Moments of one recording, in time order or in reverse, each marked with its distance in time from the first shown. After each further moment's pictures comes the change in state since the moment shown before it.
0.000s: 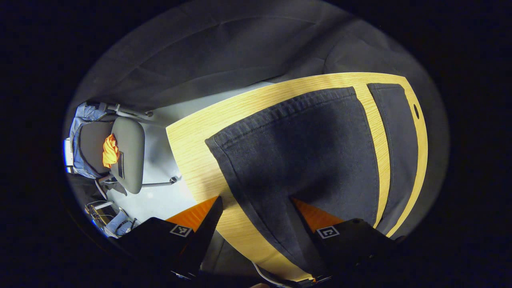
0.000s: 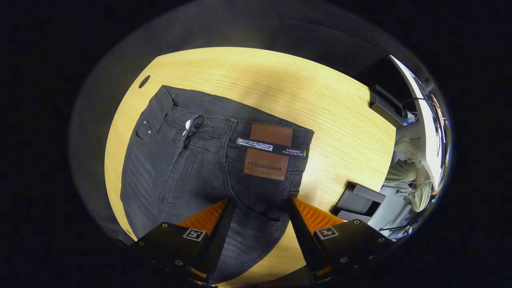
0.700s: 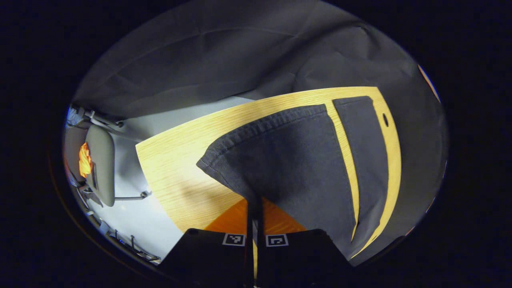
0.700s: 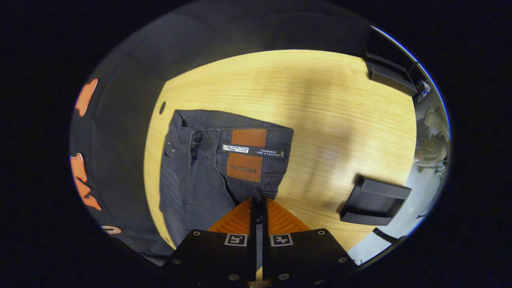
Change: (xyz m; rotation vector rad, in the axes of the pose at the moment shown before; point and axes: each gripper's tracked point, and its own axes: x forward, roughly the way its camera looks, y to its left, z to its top) left arm -0.011 -0.040 0.025 0.032 -0.148 -0.294; right arm -0.017 0.001 0.007 0.257 -0.038 0.435
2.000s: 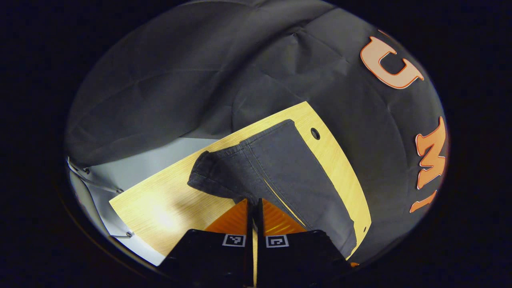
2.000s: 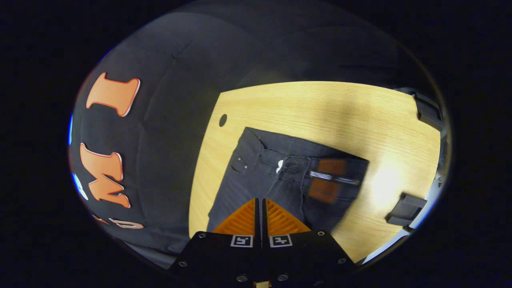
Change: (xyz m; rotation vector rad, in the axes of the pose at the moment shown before) left arm -0.047 -0.115 0.053 0.211 -0.189 -0.271; right arm -0.022 0.090 0.023 -0.142 -0.052 0.170
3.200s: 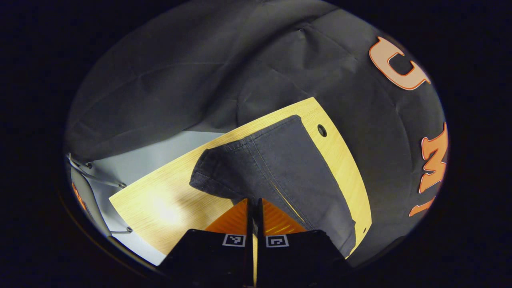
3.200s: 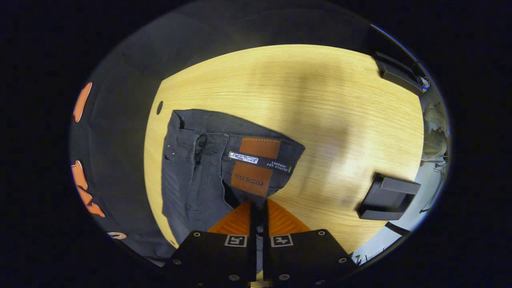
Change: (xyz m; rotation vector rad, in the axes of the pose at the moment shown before) left arm 0.005 0.000 0.004 -0.018 0.031 0.029; right arm 0.030 -0.074 -0.040 0.134 0.101 -0.164
